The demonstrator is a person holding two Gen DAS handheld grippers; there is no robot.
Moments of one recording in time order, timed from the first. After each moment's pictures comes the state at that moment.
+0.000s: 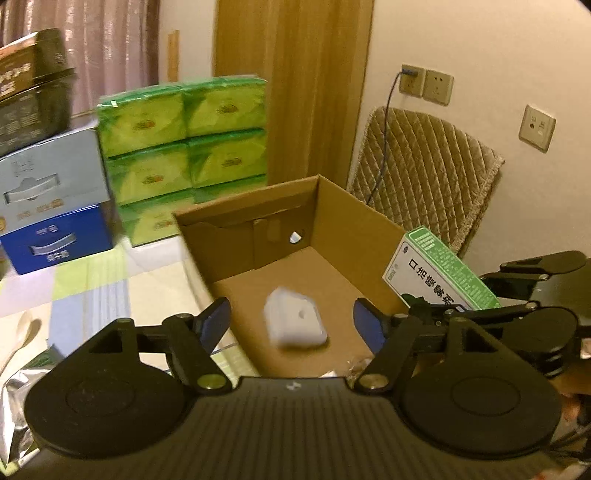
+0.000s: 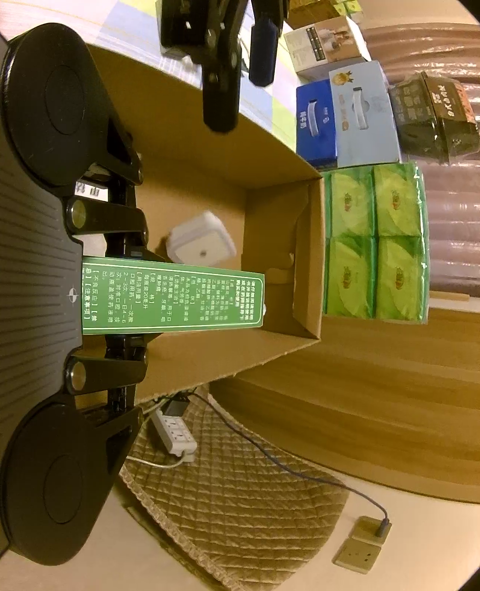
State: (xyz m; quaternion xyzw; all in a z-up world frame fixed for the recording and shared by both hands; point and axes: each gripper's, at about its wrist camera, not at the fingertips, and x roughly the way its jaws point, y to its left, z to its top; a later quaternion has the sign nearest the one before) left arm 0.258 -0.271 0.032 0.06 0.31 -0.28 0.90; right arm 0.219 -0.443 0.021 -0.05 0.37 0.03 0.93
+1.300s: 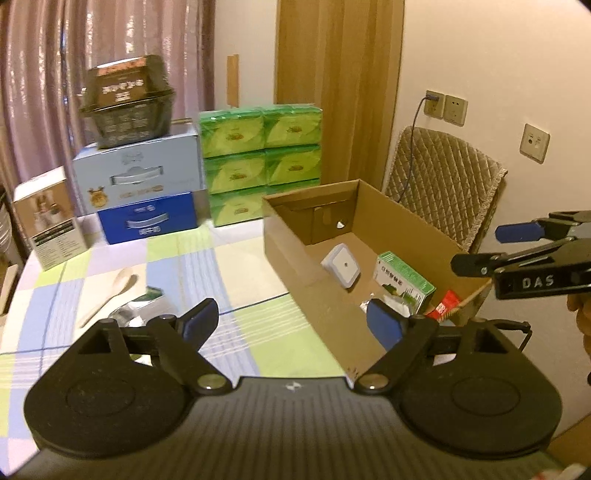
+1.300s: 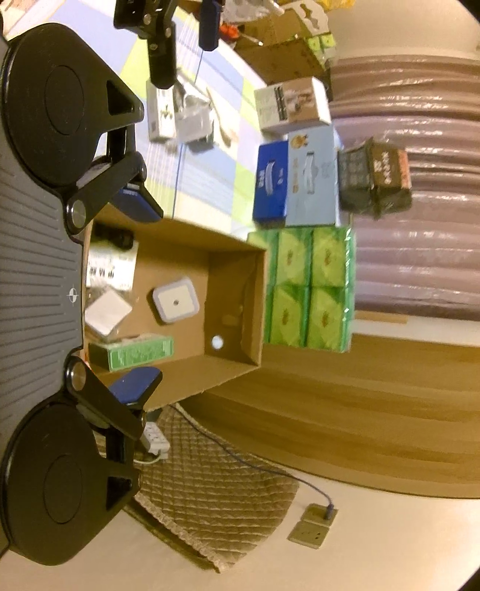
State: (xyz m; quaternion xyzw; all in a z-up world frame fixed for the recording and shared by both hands) left arm 0.132 -0.159 0.086 0.05 0.30 -0.22 0.93; right arm 0.094 -0.380 0.107 -0.05 0.30 0.06 0.95
